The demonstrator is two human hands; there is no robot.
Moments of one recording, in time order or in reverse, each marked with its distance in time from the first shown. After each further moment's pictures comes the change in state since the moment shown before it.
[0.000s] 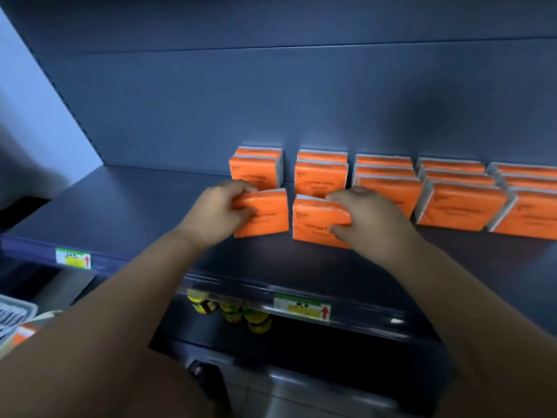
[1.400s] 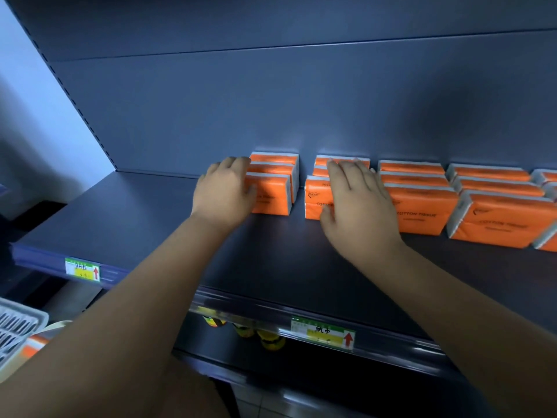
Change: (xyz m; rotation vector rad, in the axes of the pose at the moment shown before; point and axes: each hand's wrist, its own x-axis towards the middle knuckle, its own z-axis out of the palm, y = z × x) left_hand 0.046 0.004 -0.011 0.471 0.140 -0.142; right_hand 0.053 -0.035 0.035 -0.239 0.253 0.019
